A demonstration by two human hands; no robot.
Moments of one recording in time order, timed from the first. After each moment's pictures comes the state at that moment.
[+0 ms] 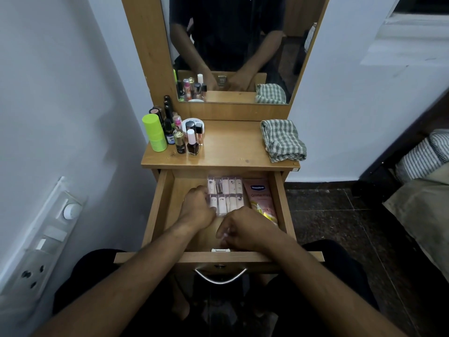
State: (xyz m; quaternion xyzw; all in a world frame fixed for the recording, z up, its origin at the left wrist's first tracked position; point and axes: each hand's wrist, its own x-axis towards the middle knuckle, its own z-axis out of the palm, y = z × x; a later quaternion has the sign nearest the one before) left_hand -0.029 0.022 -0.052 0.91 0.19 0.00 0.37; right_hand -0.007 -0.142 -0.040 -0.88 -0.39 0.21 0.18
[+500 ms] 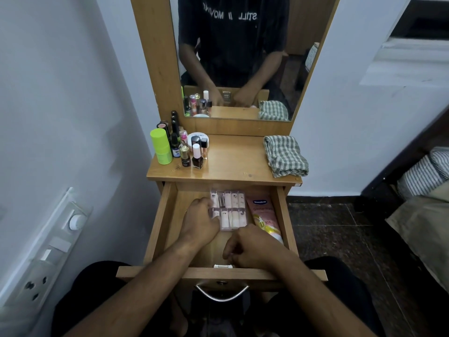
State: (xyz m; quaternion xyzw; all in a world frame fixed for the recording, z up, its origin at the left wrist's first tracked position) left_hand -0.037 0.020 -0.053 0.91 0.17 0.05 0.36; right_hand -0.007 -0.151 -0.044 -0.86 -0.38 0.26 0.20
